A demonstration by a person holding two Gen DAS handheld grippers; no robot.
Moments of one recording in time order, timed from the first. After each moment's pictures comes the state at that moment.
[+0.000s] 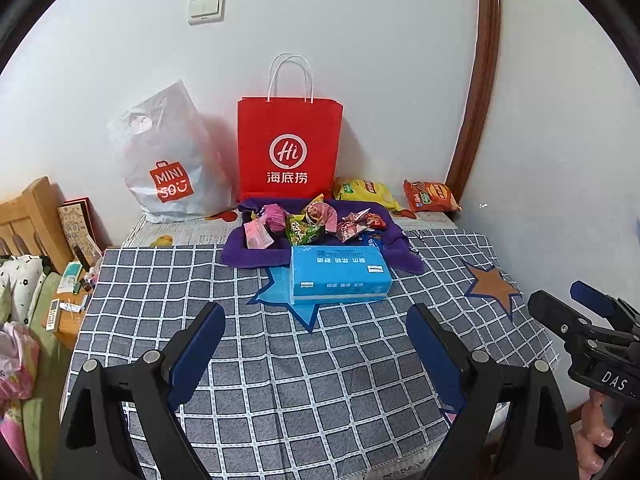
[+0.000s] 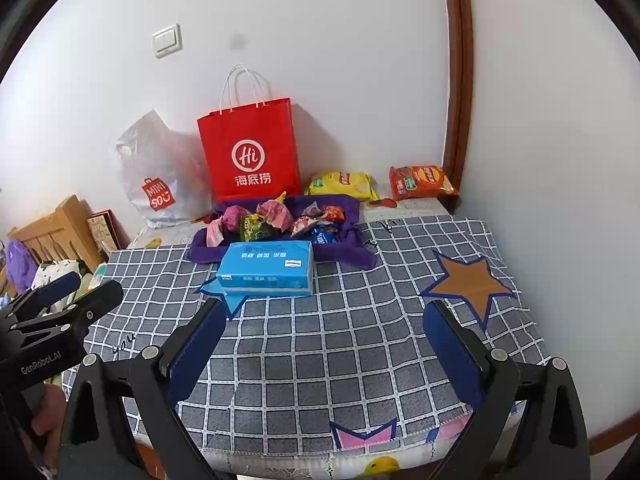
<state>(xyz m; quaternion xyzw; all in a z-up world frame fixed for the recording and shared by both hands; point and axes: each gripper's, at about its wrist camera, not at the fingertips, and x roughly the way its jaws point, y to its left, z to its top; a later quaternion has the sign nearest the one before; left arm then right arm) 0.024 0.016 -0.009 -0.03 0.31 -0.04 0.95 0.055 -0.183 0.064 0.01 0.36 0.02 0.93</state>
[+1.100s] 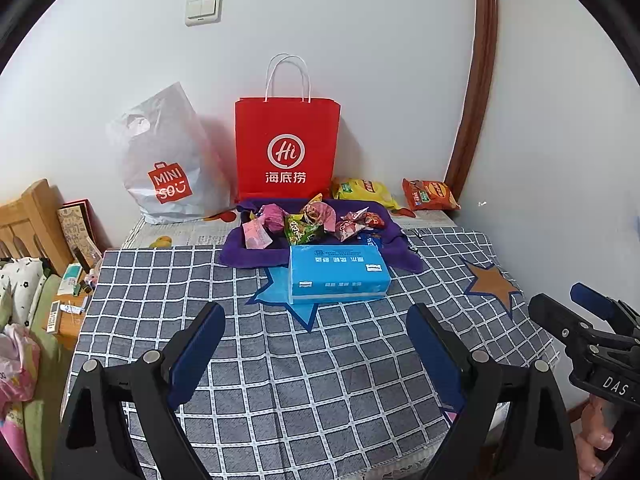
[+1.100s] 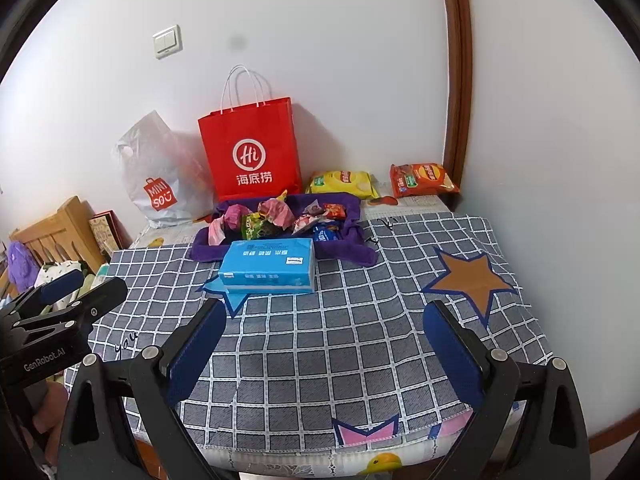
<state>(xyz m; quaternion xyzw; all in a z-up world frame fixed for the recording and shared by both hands) 0.023 0.013 -0.009 -0.03 0.31 -0.04 0.95 0.054 -0.182 0.063 0.01 0.37 0.02 0.93</state>
